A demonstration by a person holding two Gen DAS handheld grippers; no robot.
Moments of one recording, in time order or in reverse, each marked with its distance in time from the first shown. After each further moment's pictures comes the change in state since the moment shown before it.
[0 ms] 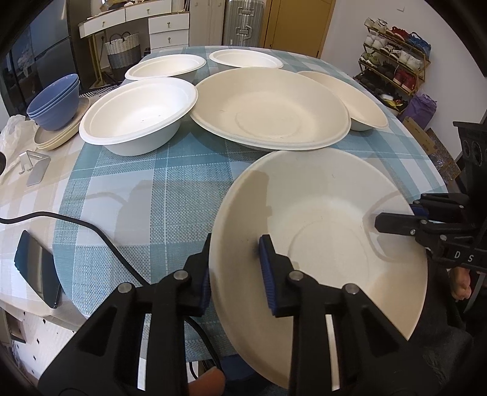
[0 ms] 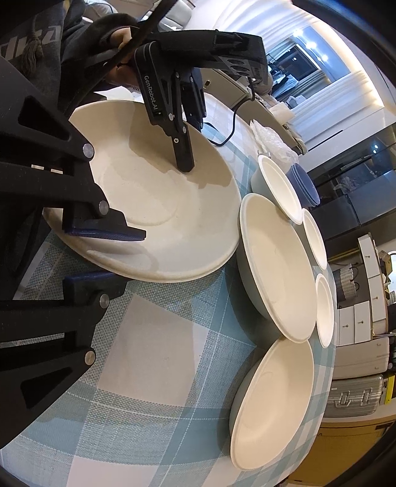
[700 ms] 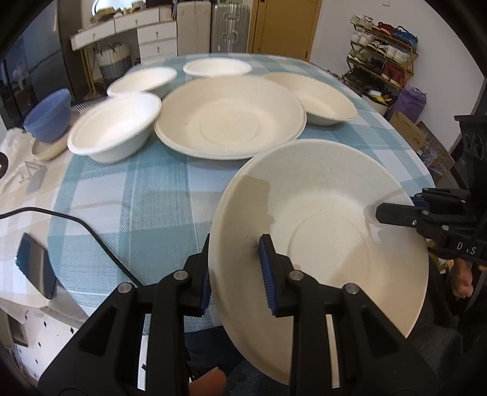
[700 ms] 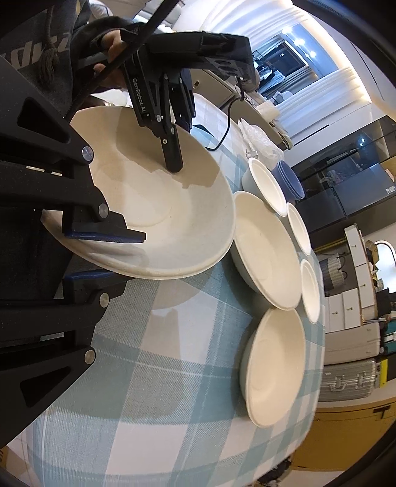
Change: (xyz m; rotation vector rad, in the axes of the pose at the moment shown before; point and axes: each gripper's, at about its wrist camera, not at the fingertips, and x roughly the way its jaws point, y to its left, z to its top) left arm -0.024 -0.048 -0.004 0.057 -0.042 0.007; right arm -0.048 -0.008 -0.024 0.013 -0.071 -0.040
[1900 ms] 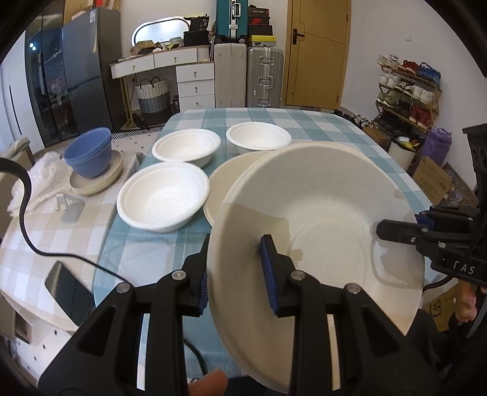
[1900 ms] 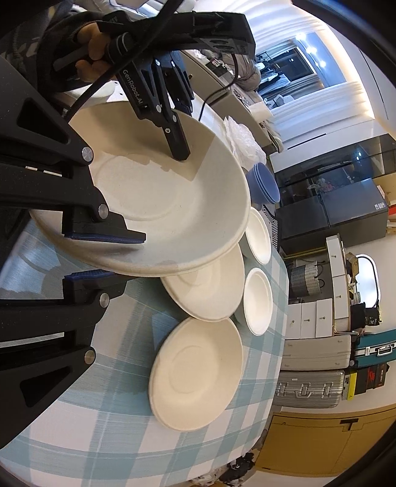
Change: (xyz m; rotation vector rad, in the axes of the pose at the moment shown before) left arm -0.039 0.013 0.054 -0.072 -0.201 0.156; right arm -0.005 0.016 0.071 -0.093 -0.076 -0.051
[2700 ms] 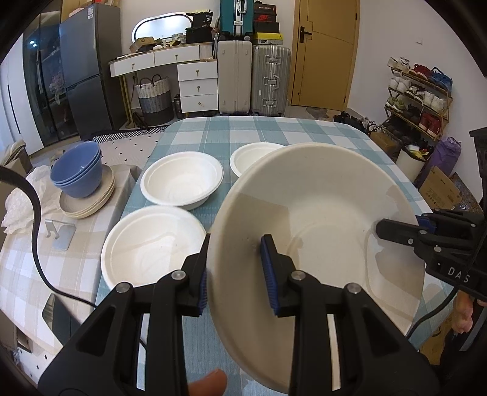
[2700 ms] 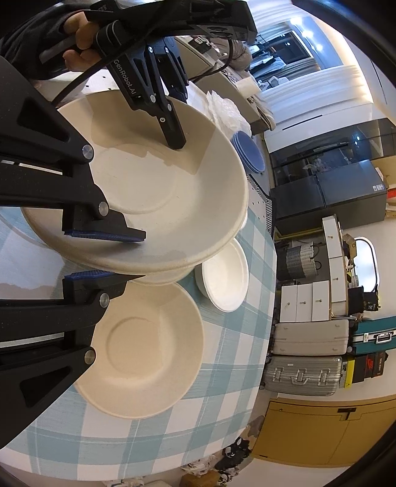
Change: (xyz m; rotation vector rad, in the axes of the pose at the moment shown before) left arm 0.079 0.009 0.095 -0.025 0.023 0.002; right arm 0.048 -0.047 0.087 0.039 -0.003 -0.071
